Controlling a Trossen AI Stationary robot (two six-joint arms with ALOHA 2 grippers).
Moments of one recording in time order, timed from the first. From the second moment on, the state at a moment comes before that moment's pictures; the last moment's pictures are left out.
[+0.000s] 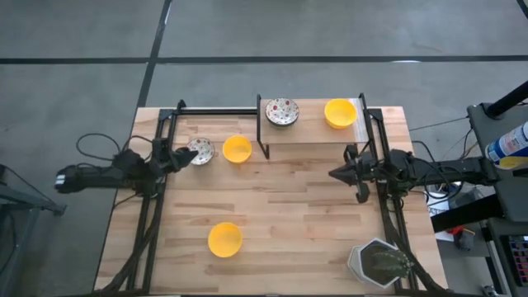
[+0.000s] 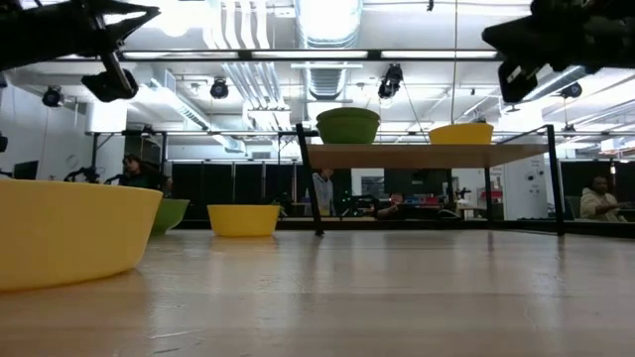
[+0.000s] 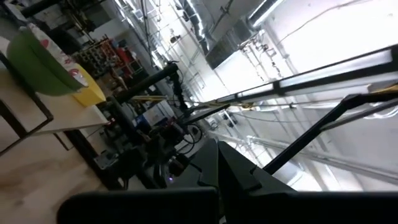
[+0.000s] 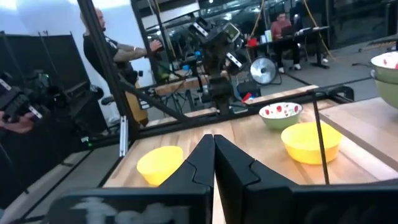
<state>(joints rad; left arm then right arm) 0.03 0.21 0.12 0.44 -0.16 -0.96 0.00 0.41 0.18 0.29 -0.07 0.28</state>
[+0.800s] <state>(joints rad) 0.03 0.81 0.89 -0.22 -0.02 -0.72 0.00 0.22 0.01 0.29 -0.02 0.34</state>
